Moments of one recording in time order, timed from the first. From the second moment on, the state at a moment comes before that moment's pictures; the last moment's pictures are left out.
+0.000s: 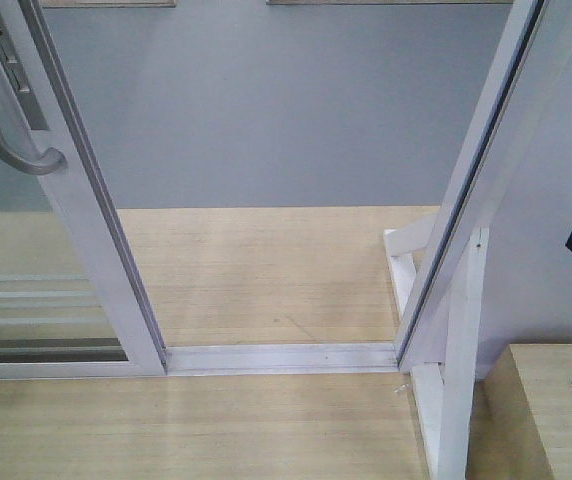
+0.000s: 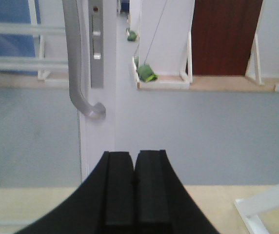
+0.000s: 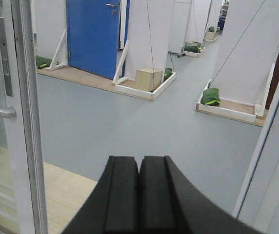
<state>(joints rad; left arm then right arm) -0.03 -0.01 0.03 -0.18 0.14 0.10 0.42 0.38 -0.39 -0.08 0.18 -0.02</state>
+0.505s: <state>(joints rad) -0.03 -0.01 0.03 -0.19 0.10 0.13 0.42 0.38 -0.39 -0.08 0.18 -0.02</state>
